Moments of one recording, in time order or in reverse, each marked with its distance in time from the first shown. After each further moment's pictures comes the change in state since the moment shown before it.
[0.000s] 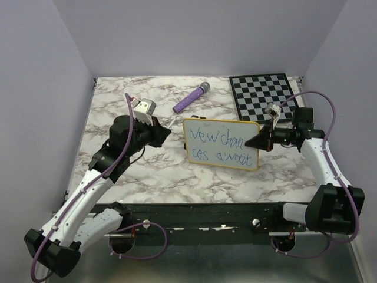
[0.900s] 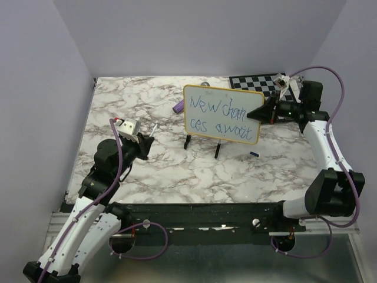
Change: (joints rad) left arm 0.092 -0.315 -0.214 0.013 -0.121 0.198; right arm 0.000 0.138 0.283 0.232 -0.056 0.325
